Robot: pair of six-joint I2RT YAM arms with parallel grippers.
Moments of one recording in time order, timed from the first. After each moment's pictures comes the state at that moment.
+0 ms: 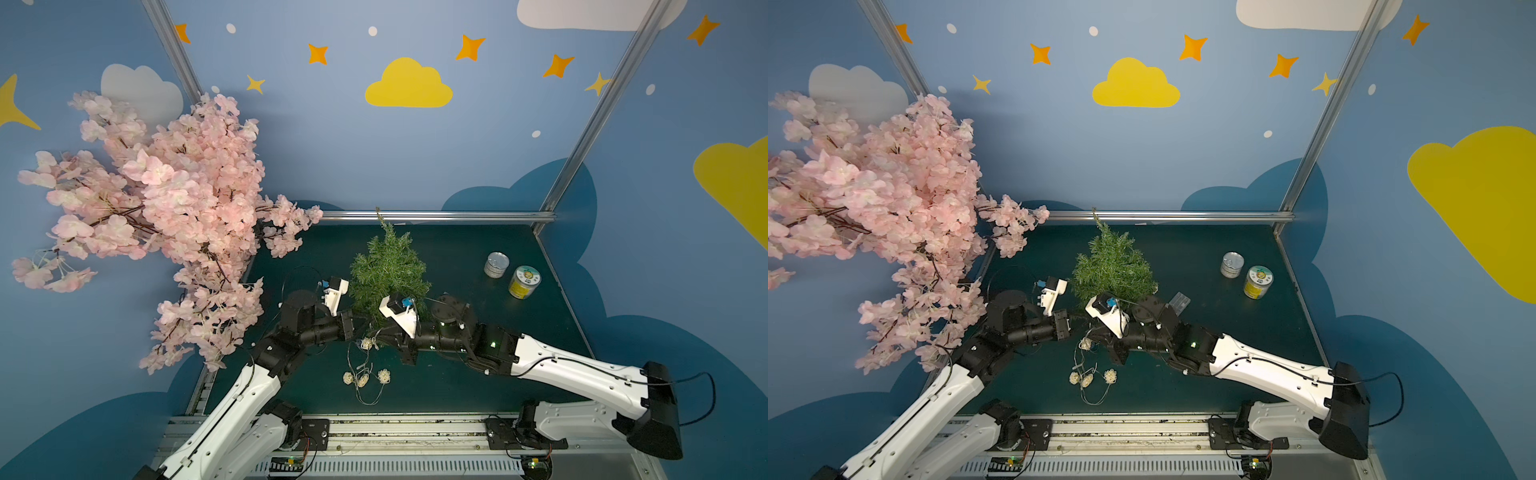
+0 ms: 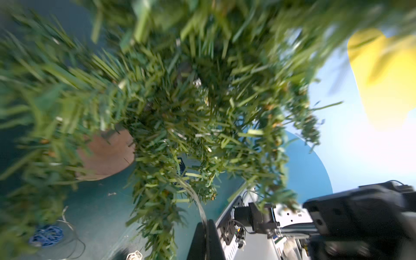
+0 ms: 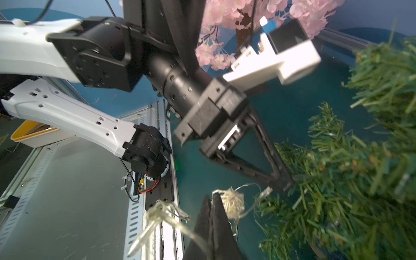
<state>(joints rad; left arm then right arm) -0.37 0.79 0.63 -0.27 0.65 -0.71 1.15 1.21 0.97 -0.10 -0.26 0.12</state>
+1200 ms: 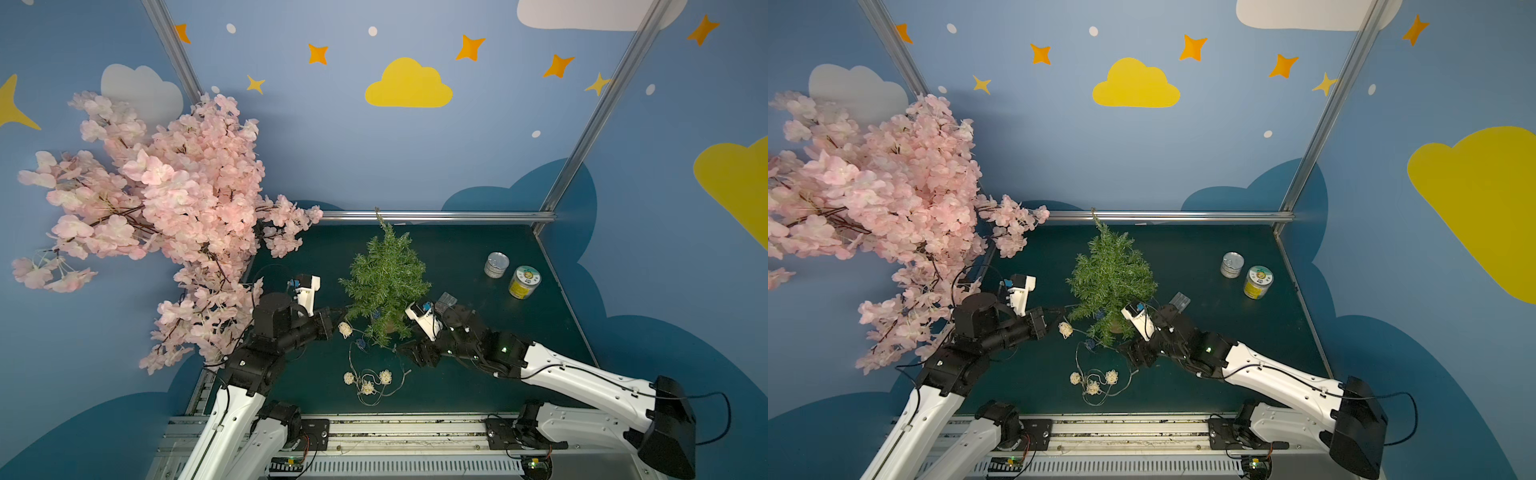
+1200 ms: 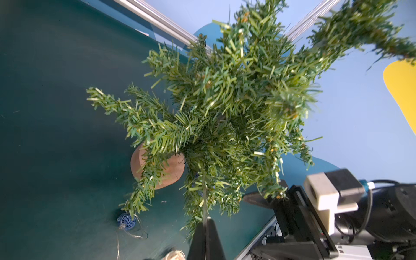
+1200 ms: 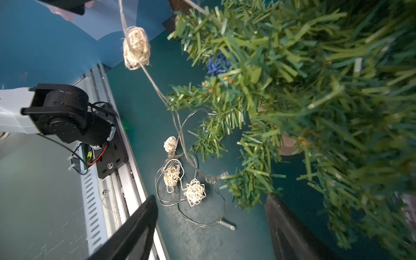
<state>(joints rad) -0.23 0.67 0.74 -0.56 0.53 -0.56 1.03 1.13 0.79 -0.25 -0.15 0.20</state>
